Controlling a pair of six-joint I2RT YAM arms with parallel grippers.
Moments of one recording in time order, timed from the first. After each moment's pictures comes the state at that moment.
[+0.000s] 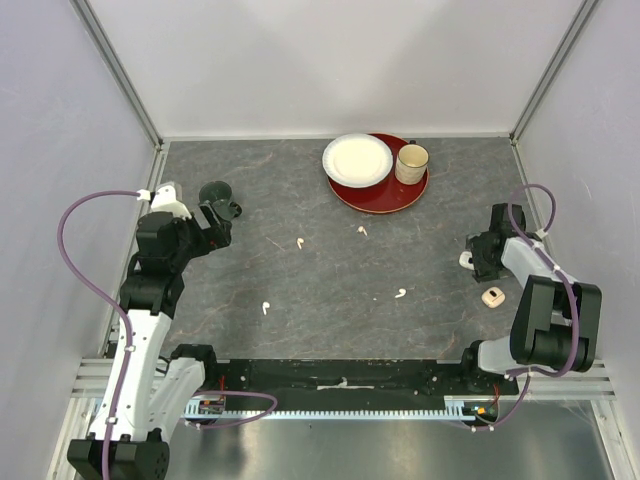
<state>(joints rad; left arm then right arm) -0.03 0.74 0.81 -0.49 0.03 -0.33 -0.21 1.41 0.76 -0.50 0.17 1.22</state>
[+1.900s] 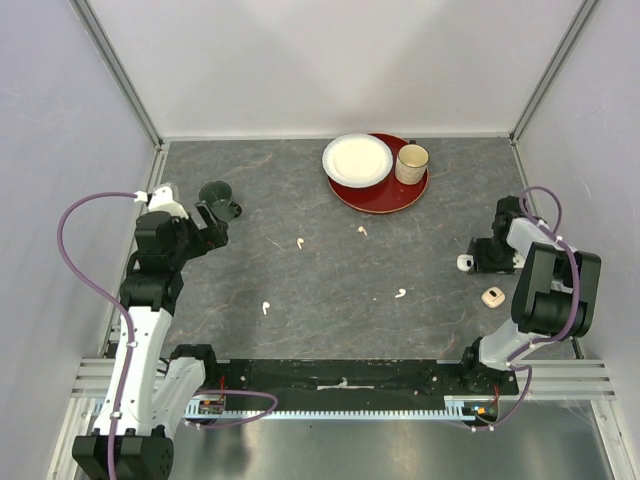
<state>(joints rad) 0.00 0.76 0.80 -0.49 0.04 -0.33 -0.28 1.62 0.92 -0.68 0.07 1.42</state>
